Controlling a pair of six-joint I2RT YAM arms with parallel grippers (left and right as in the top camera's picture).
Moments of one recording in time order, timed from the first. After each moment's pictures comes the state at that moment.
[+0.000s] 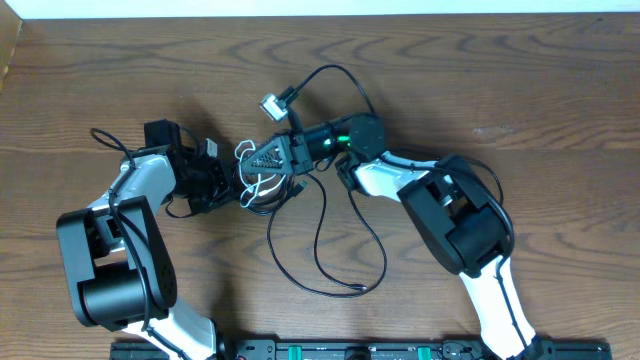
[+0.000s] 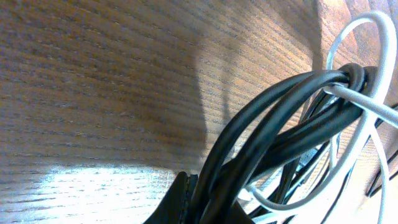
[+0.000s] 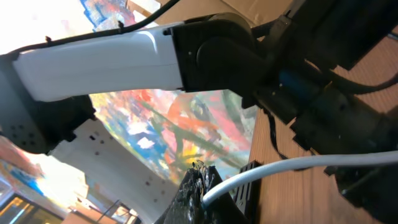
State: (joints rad) left arm 0.22 1.82 0.99 -0.66 0.54 -0.20; right arm 0.65 2.29 1.37 1.53 -1.29 1.58
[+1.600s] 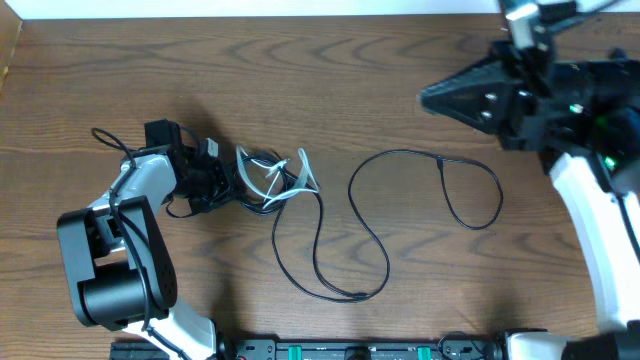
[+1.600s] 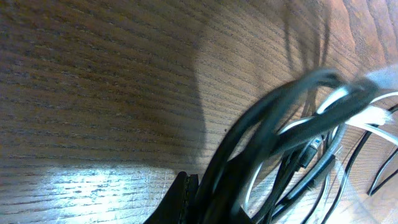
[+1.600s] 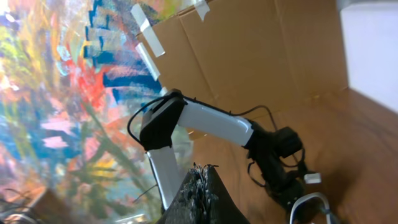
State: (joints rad) left arm 0.22 1.82 0.99 -0.65 0.55 -0.20; right arm 0.07 1.48 1.37 1.54 -1.54 1.83
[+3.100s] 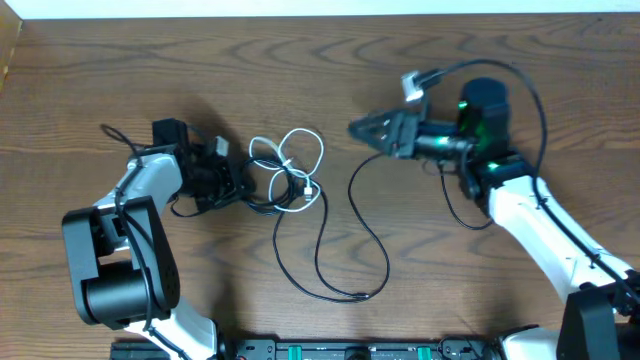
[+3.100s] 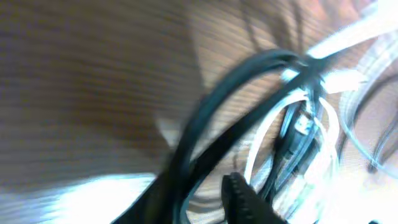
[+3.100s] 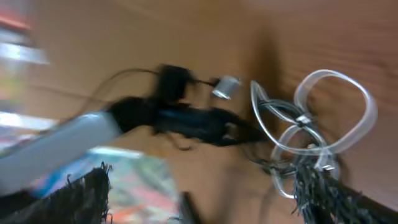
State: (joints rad) left arm 0.17 1.82 0.99 -0.65 0.60 -0.12; right arm 0.29 1.53 0.94 0.16 -0.97 0.82
